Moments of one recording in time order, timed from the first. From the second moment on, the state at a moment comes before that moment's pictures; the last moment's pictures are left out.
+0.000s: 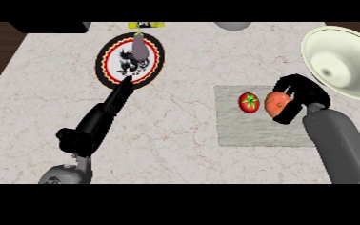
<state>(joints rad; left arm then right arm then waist) -0.09 0.12 -0.15 -1.61 0.00 -0.17 0.06 -0.49 -0.36 0.02 -0.94 0.75 0.25 0.31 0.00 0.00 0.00</state>
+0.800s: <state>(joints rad) -0.08 0.11 -0.14 -1.61 0.00 -0.16 0.07 -0.30 -0.56 0.17 -1.37 0.87 0.12 -0.13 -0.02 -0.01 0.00</state>
